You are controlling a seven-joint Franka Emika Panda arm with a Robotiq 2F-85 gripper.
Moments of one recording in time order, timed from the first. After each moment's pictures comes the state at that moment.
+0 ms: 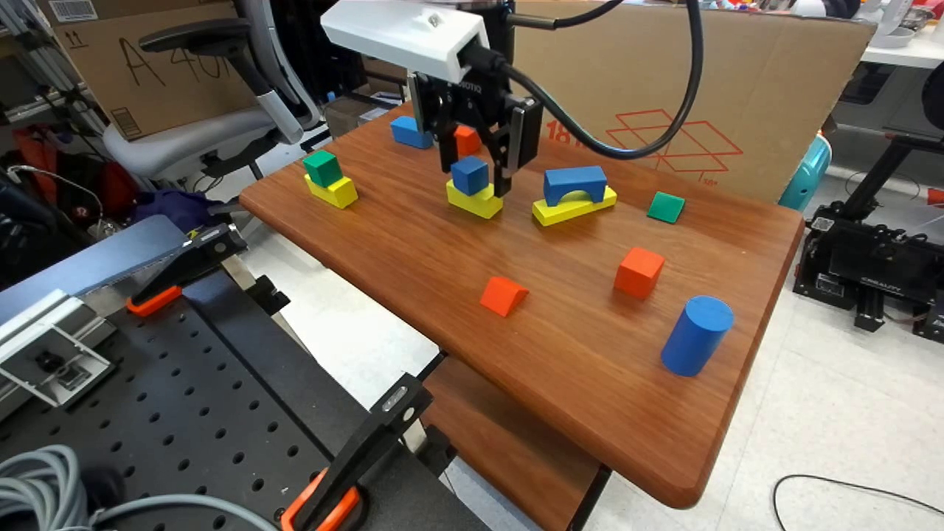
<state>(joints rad) 0.03 0.59 -0.01 -2.06 0.02 2.63 -0.02</state>
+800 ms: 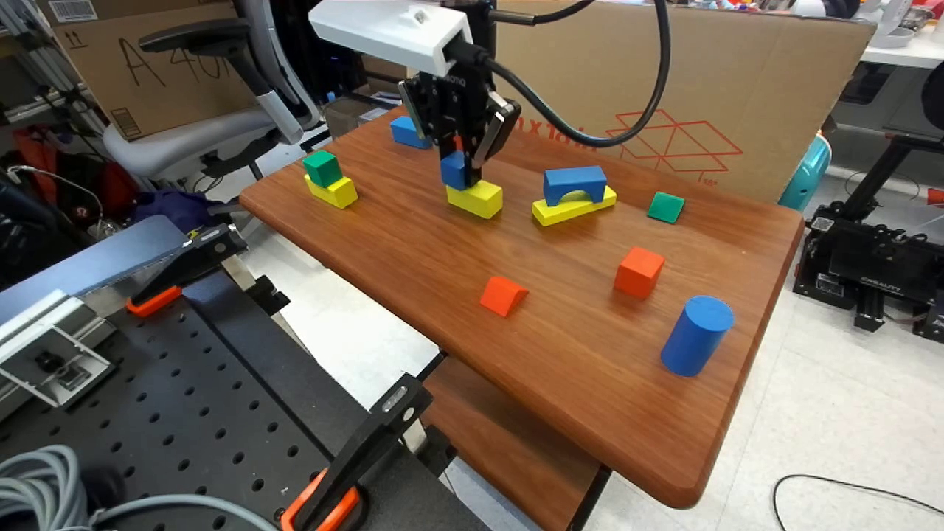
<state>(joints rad) 0.03 0.59 0.03 -2.05 0.02 2.63 -0.02</state>
